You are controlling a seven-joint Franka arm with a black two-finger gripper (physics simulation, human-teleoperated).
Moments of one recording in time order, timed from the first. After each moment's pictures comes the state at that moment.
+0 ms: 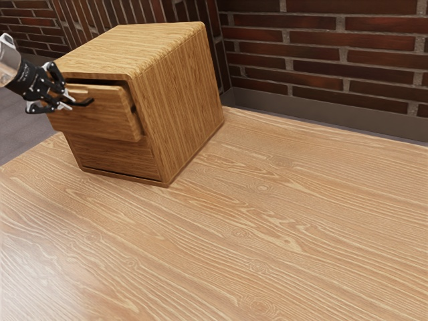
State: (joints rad) arm 0.34 0.25 0.44 -1.32 -0.56 1.98 -0.87
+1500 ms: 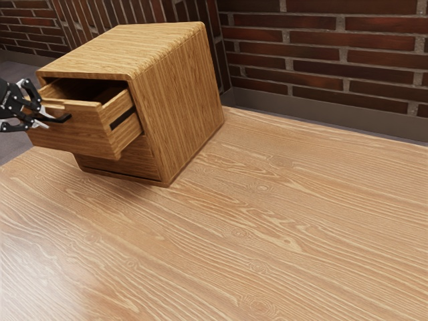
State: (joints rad) arm 0.33 0.06 0.48 -1.54 -0.52 1.95 -0.78
